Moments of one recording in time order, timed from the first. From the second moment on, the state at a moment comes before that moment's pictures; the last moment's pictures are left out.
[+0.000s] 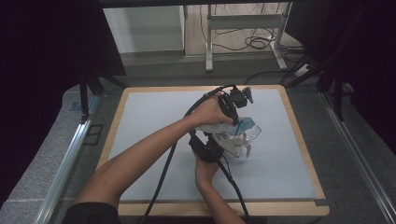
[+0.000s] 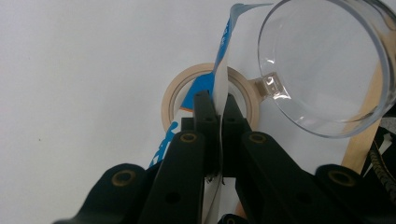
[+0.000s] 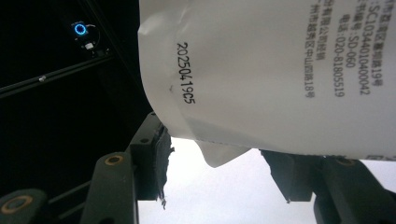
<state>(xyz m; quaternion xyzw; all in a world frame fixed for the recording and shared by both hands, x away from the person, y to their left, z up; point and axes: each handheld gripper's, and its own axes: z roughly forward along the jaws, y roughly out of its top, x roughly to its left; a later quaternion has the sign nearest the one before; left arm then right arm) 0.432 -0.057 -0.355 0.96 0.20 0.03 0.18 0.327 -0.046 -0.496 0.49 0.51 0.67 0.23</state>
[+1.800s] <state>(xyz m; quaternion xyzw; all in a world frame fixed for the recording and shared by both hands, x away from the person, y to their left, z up) 0.431 -0.059 -0.349 0.96 0.19 0.04 0.18 0.329 -0.045 -0.490 0.49 0.50 0.67 0.23</state>
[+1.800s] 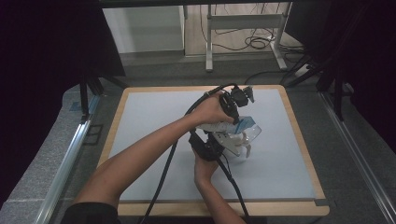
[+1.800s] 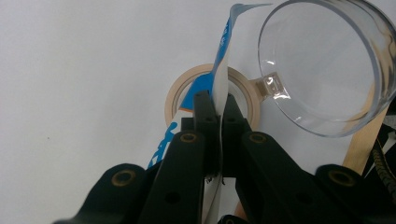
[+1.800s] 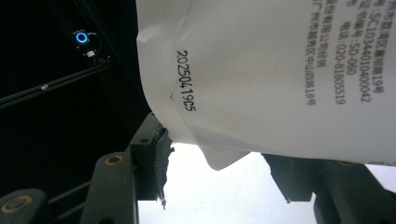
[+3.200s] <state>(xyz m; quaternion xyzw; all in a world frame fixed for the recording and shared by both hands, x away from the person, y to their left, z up) 0.429 -0.060 -0.349 0.96 0.19 0.04 0.18 0.327 -0.046 -0.490 0.49 0.51 0.67 0.24</state>
